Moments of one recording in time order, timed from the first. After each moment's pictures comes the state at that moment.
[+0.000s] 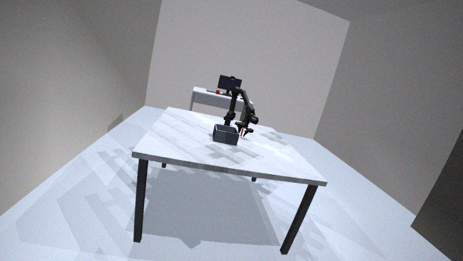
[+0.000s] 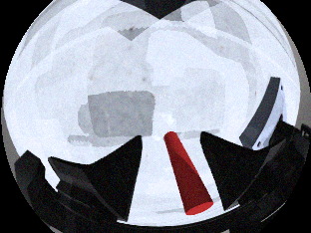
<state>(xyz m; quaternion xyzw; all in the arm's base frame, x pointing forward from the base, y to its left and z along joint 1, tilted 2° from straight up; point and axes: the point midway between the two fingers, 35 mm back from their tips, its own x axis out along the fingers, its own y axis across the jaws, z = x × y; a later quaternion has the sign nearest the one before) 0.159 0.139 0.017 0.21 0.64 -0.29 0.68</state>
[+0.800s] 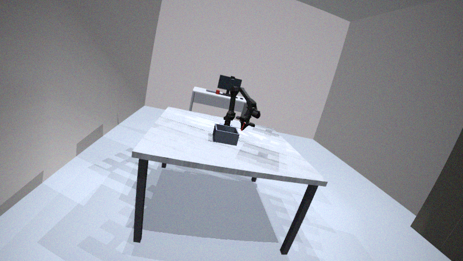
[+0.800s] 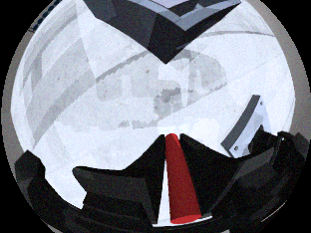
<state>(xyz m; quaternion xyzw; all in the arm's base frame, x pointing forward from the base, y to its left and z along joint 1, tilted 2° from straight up) 0.186 0.129 0.078 0.20 0.60 -0.29 0.71</state>
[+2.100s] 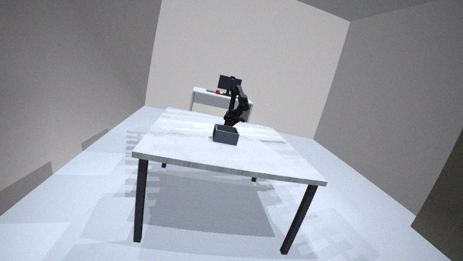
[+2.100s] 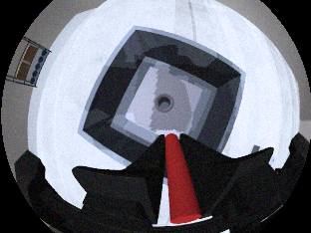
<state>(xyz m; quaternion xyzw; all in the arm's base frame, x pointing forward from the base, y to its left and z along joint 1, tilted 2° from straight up) 0.312 0.012 0.134 0.30 0.47 -0.39 0.74</state>
